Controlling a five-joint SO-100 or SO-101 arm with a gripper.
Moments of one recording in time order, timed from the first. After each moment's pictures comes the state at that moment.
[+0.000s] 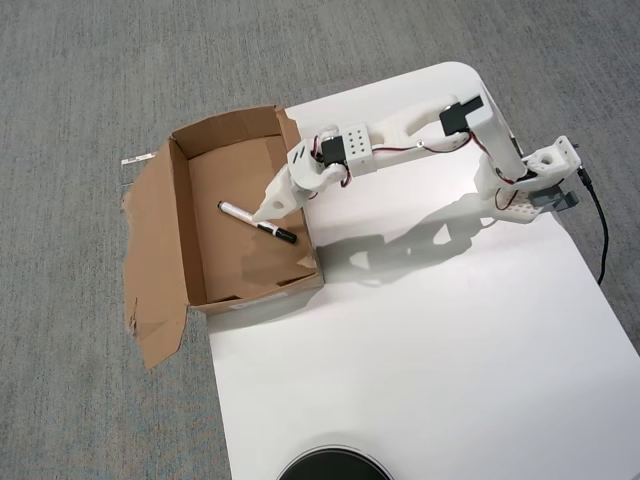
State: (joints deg) arm 5.6 58.7 65.4 32.5 127.1
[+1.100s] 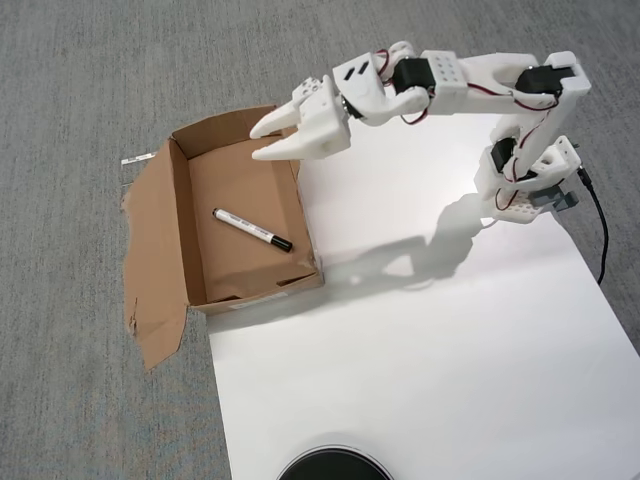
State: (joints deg) arm 4.7 100.7 82.0 32.5 92.9
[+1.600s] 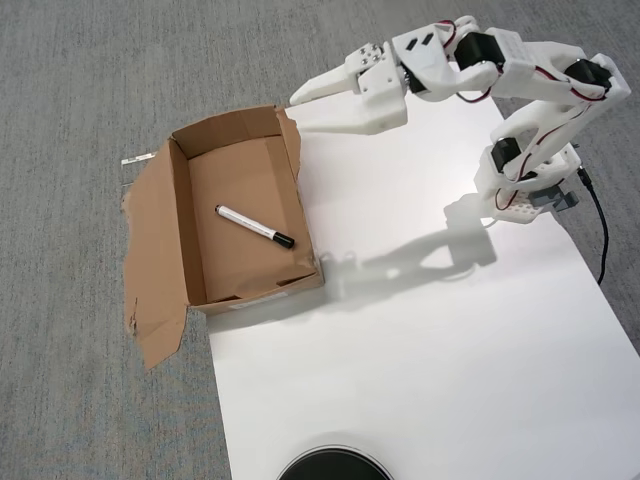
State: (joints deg) arm 4.7 122.8 96.8 32.5 75.7
